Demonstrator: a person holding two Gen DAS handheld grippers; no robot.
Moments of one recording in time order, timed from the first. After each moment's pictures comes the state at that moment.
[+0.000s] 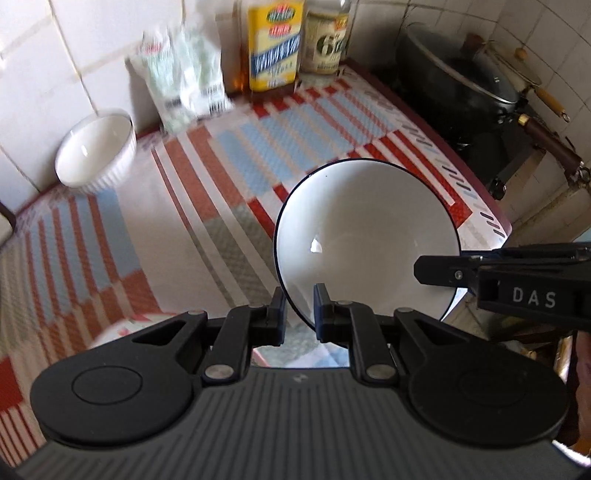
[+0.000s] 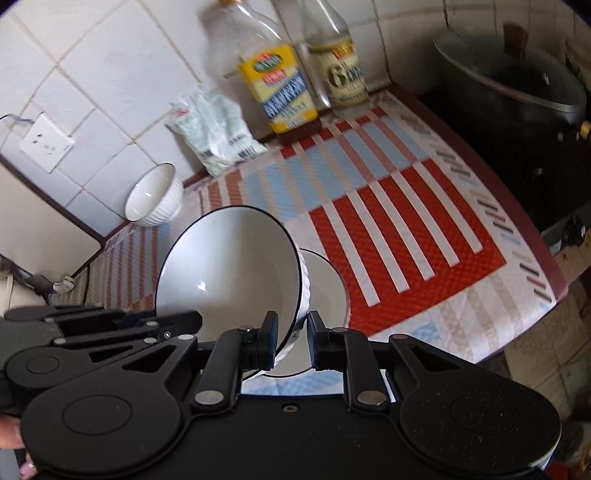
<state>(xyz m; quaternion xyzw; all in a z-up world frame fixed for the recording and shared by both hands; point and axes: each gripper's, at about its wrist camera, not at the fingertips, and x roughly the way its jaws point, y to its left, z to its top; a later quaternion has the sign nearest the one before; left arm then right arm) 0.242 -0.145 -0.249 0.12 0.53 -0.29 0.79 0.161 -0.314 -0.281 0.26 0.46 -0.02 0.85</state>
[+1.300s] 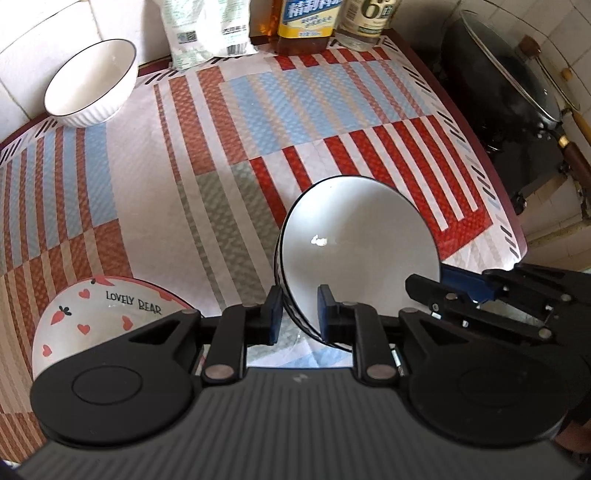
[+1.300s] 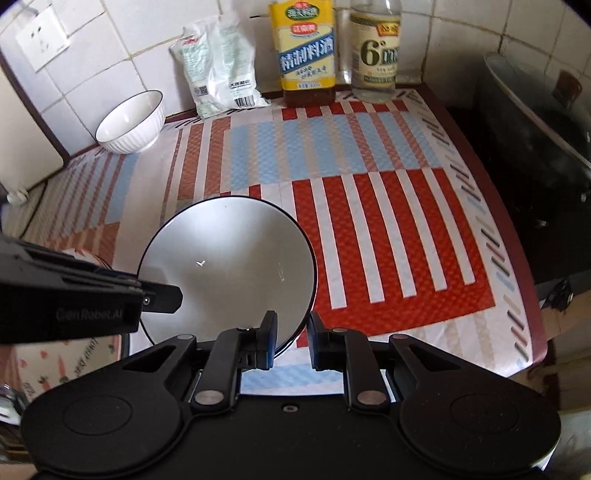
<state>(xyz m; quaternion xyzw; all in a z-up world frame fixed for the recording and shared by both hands) 0.264 -0.155 -0.283 0.06 0.59 -0.23 0.77 0.183 -0.295 -0.318 0.09 0.50 -0.01 0.86</state>
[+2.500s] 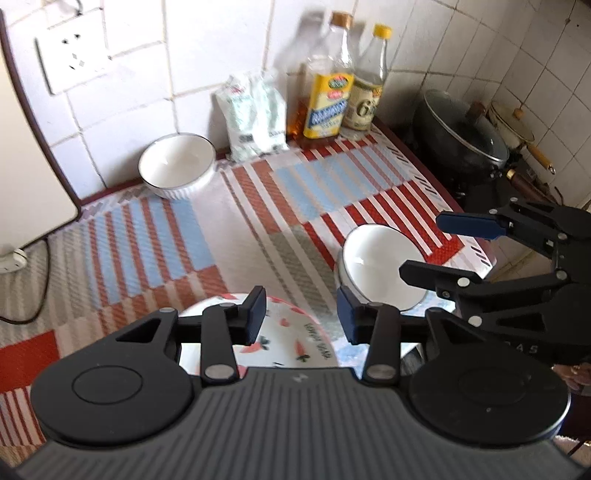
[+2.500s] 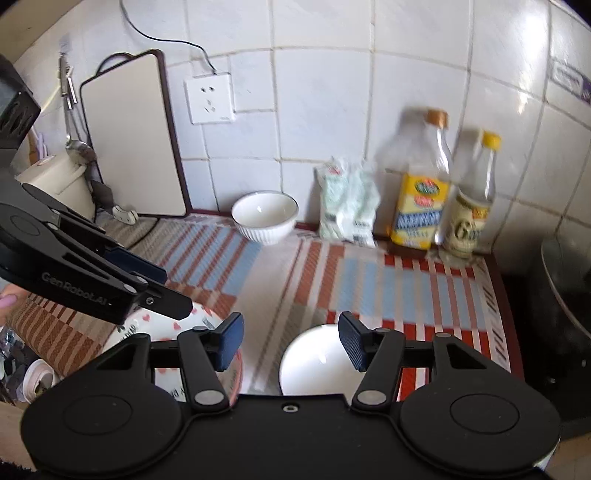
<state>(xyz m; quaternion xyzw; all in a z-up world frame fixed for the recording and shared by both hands) 0.220 -0.032 -0.175 0.07 0.46 -0.27 0.84 0.140 -0.224 -0.217 -0.02 0.33 0.12 0.94</state>
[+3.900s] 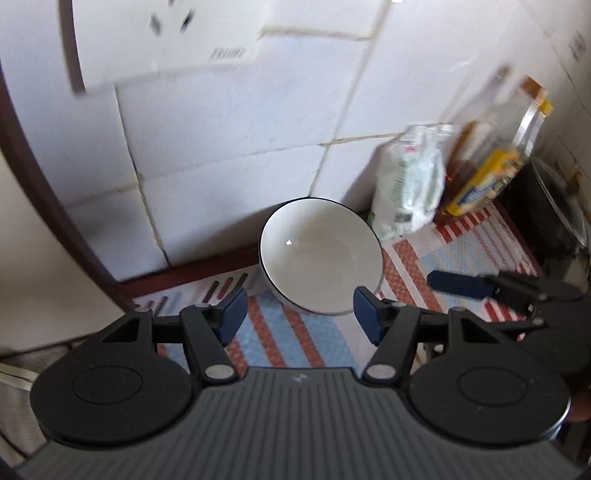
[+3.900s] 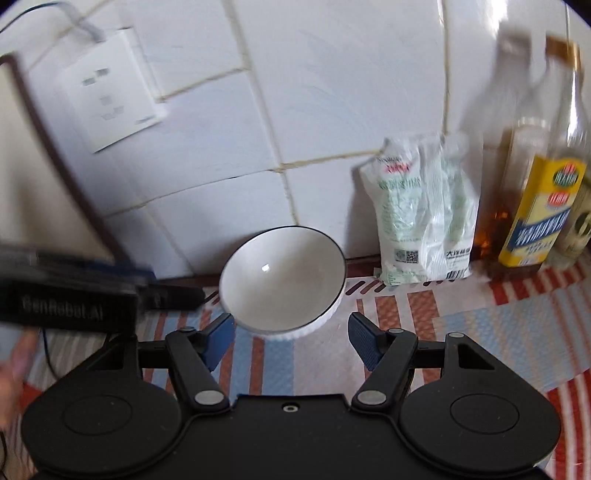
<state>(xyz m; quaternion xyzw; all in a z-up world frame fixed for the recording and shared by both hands) 0.460 0.047 -0.257 0.01 0.47 -0.25 0.84 0.382 -0.151 -0.280 0.12 0.39 0.05 0.91</state>
